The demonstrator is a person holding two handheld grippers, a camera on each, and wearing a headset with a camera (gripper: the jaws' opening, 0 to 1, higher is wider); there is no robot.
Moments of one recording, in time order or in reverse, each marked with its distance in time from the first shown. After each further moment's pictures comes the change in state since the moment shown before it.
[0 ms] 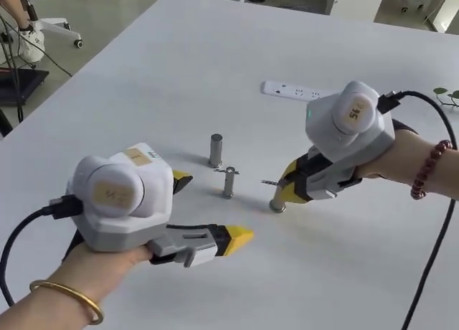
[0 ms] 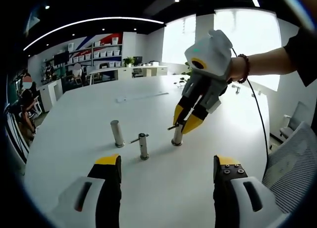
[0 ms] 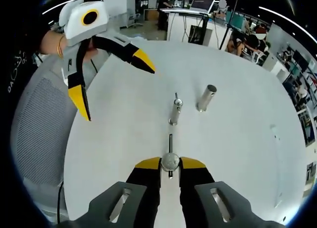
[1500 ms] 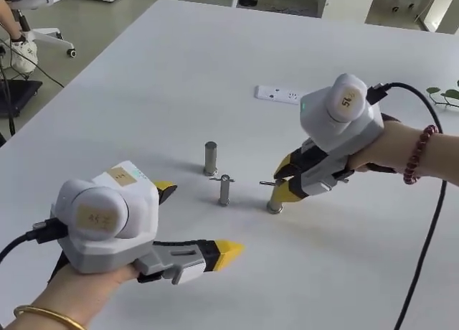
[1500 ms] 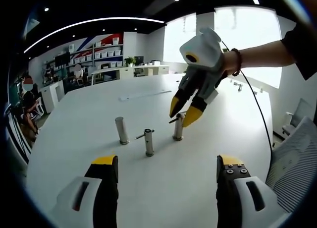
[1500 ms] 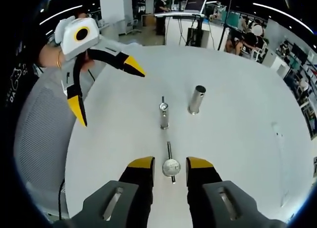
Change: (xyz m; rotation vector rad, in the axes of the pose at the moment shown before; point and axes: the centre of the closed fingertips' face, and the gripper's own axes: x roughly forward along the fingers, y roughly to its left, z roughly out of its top) left arm -0.001 0.009 -0.009 0.015 0.007 0.023; right arm -0.003 -0.013 0.011 0.116 -0.081 0.025
